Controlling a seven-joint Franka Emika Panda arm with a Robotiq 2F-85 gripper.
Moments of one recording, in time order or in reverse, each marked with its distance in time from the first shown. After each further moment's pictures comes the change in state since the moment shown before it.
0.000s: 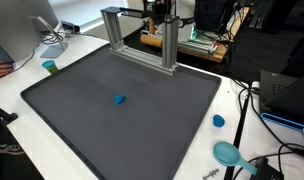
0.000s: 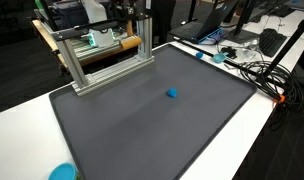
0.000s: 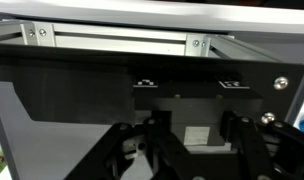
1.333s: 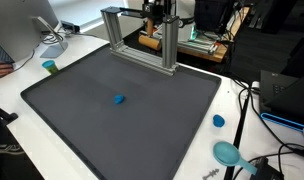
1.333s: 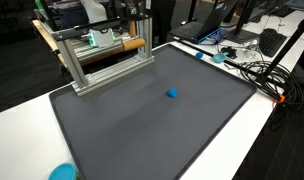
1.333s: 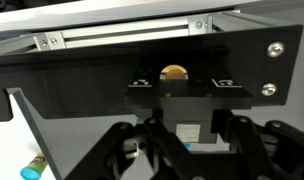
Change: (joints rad) arm -0.041 0.028 0.120 0.031 -0.036 0.025 0.259
